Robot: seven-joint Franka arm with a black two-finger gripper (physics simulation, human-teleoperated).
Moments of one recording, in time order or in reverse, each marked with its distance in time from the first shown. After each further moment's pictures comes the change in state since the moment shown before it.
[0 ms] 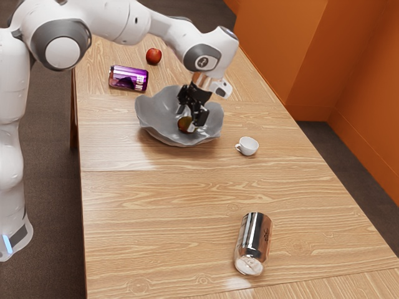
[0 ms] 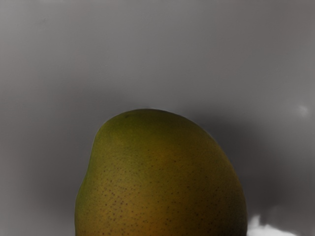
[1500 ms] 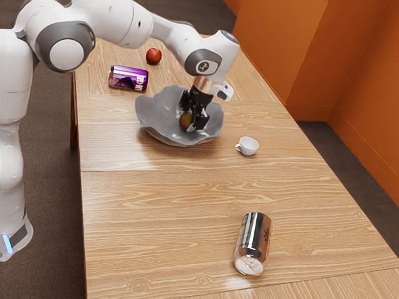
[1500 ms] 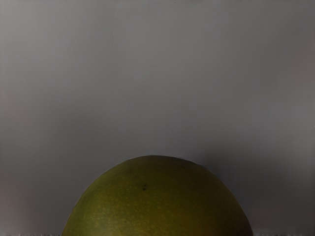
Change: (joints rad) arm 0.001 0.026 0.002 0.000 0.012 0.048 -0.010
